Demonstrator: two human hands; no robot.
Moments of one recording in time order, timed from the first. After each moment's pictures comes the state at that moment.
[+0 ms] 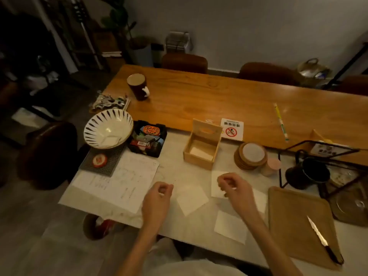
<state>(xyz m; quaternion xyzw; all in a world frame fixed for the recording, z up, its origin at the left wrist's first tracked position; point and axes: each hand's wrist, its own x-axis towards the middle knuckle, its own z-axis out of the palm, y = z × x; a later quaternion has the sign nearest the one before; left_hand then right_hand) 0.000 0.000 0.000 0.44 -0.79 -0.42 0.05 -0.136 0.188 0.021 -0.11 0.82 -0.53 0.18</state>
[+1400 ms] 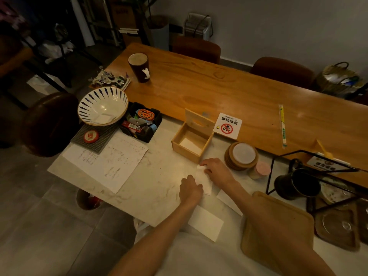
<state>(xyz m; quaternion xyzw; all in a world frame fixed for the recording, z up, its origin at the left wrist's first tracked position) -0.126 0.119 -0.070 0.51 -0.76 -0.39 -0.14 -0.249 0.175 -0.075 -0.44 0.85 -0.15 0.25</state>
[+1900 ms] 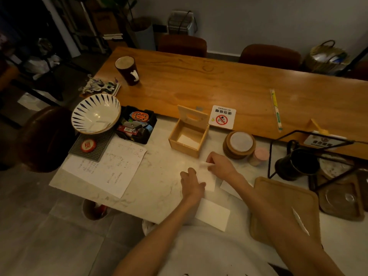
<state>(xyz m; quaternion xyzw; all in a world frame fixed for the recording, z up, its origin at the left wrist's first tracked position) -0.112 0.117 -0.079 0.44 -0.80 -0.39 -0.10 -0.241 0.181 -0.071 -0.28 0.89 -0.21 0.29</state>
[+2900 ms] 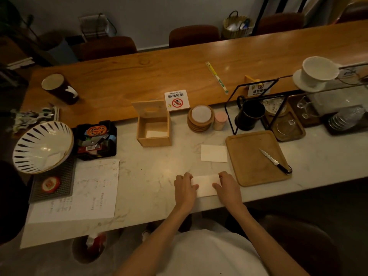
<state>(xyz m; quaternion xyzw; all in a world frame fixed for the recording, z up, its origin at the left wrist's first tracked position) -0.041 0.134 -0.073 0.23 -0.89 -0.37 -0.14 -0.060 0.282 -0.076 0.08 0.93 -0.32 0.18</state>
